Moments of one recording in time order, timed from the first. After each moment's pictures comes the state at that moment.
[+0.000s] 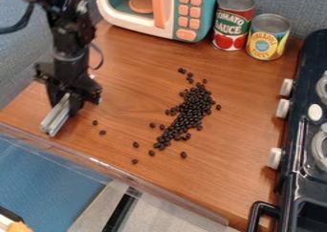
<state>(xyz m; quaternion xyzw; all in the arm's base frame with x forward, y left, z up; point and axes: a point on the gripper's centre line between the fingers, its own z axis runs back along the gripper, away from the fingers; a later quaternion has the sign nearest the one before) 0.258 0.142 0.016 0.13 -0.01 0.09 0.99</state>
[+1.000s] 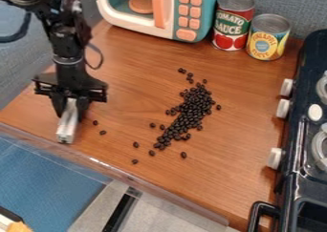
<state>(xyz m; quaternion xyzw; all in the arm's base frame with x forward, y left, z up) 0.260 0.095 0.008 0.04 0.00 0.19 0.98</state>
